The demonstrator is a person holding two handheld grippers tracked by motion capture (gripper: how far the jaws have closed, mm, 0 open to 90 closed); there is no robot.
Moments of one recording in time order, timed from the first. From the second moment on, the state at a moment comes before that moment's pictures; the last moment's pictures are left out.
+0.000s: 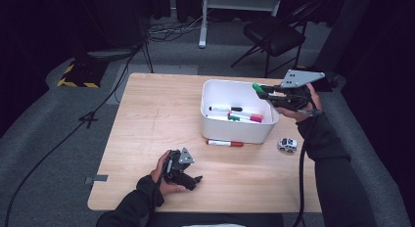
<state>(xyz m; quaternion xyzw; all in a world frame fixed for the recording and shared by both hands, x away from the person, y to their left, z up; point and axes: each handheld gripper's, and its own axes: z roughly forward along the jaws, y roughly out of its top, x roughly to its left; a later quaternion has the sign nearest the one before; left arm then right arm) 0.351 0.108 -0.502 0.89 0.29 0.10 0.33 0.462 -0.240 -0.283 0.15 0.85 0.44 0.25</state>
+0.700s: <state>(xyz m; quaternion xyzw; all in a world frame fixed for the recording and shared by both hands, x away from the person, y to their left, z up) 0.350 0.108 -0.502 0.89 0.30 0.09 0.33 0.497 -0.207 -0.336 0.17 0.90 0.35 0.19</state>
